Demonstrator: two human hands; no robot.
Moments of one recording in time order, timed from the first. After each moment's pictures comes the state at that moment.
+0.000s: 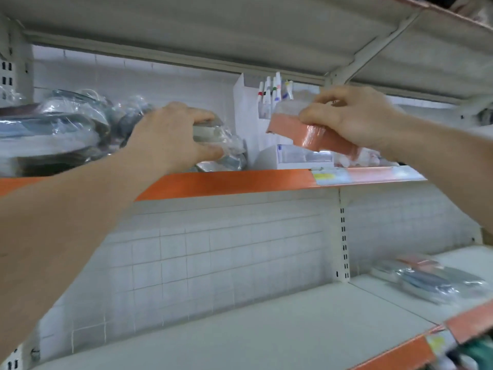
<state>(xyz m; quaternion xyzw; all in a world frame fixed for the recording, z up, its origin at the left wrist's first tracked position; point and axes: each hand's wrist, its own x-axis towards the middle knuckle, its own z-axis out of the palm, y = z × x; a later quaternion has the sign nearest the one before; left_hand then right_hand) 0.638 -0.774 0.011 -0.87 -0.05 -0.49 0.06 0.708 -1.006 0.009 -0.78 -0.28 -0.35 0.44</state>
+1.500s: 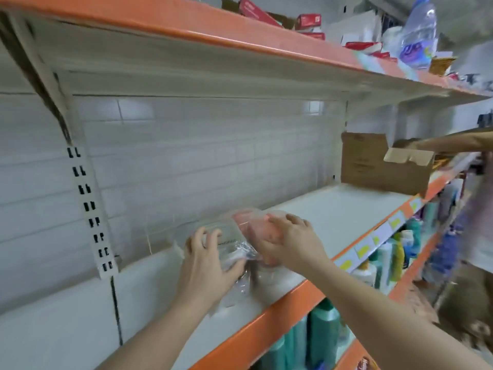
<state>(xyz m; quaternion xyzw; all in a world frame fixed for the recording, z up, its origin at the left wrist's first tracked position) 1.172 -1.219 -0.324 -0.94 0.00 -0.26 -0.21 1.214 -1.389 -0.301 -0.95 -0.09 -0.15 0.27</state>
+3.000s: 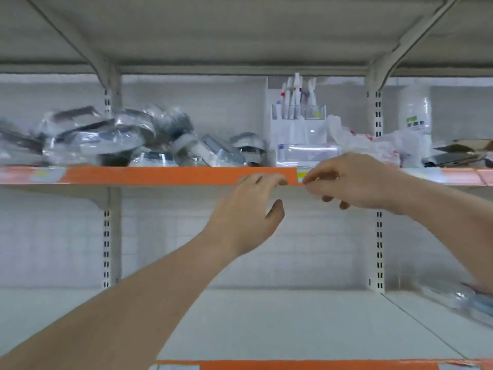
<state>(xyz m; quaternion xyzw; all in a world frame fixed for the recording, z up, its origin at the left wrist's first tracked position) 0.645 -0.939 -0.095 -0.88 -0.01 -0.48 0.00 0.739 -1.090 -0.045 -0.81 -0.47 -0.17 0.30</state>
